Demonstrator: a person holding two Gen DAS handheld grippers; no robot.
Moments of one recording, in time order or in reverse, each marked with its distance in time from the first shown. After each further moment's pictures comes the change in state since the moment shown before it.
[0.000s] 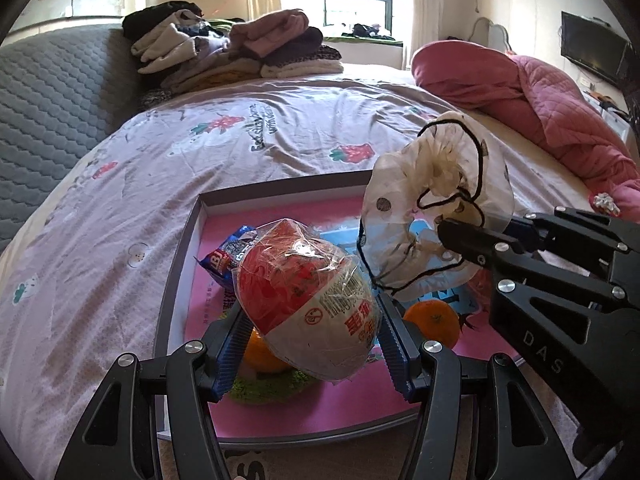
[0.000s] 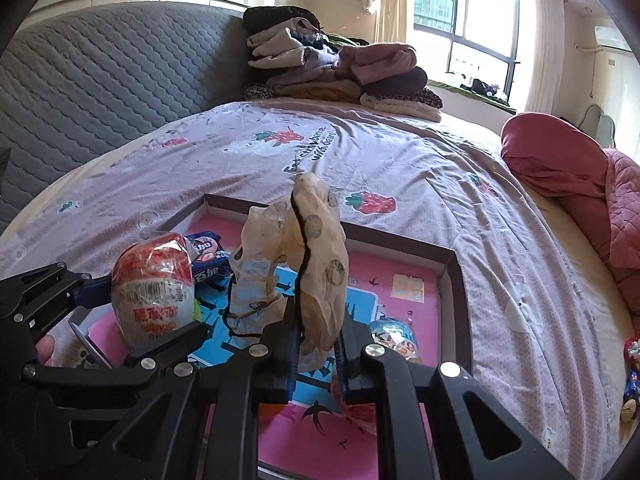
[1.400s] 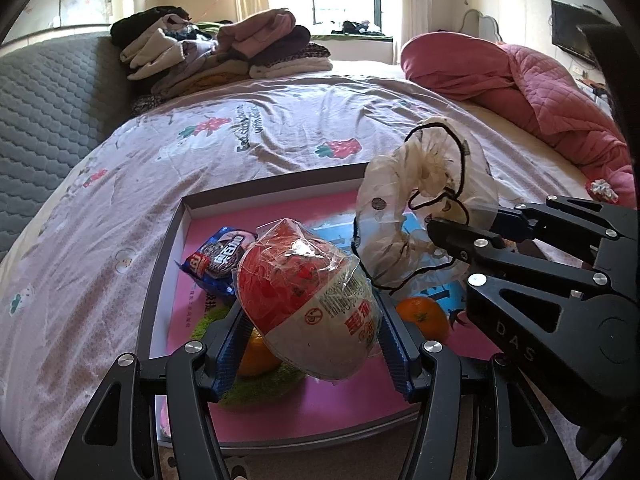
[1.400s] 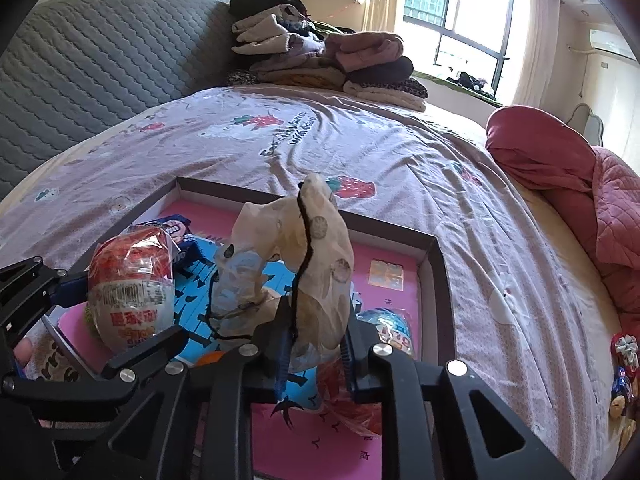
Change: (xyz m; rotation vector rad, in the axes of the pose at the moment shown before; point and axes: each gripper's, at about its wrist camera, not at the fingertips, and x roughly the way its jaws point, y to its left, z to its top) left arm 0.004 -0.016 -0.002 0.041 0.000 -0.008; right arm 0.012 -0.010 -0.004 0.006 0.049 -0.066
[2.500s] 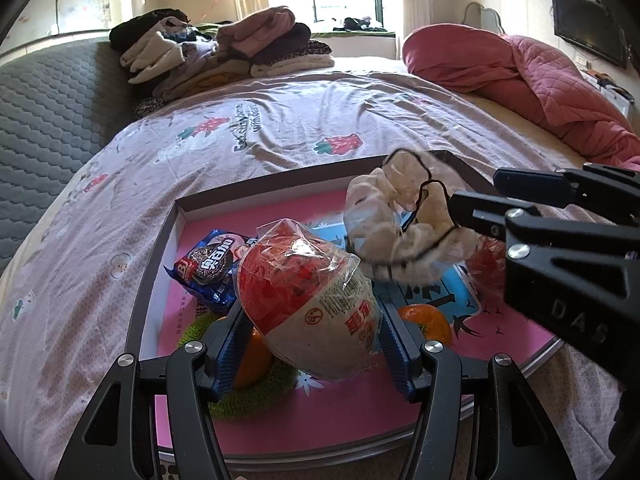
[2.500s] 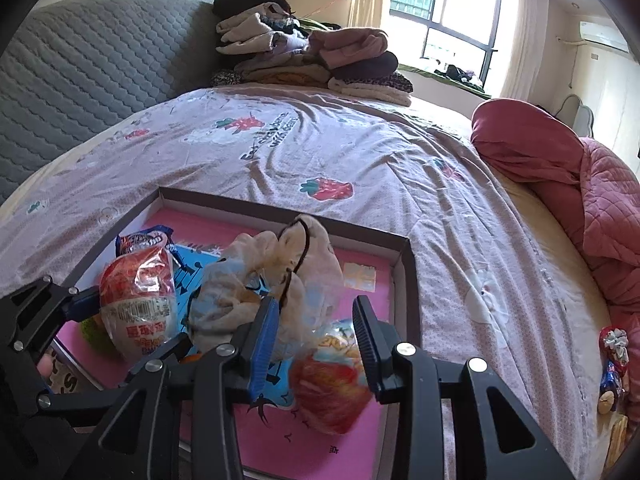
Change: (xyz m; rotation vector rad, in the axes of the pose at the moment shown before) left arm 0.012 -0.009 0.002 0.024 0.011 0.040; right arm -0.011 -0.017 0.011 0.033 0.017 -0.026
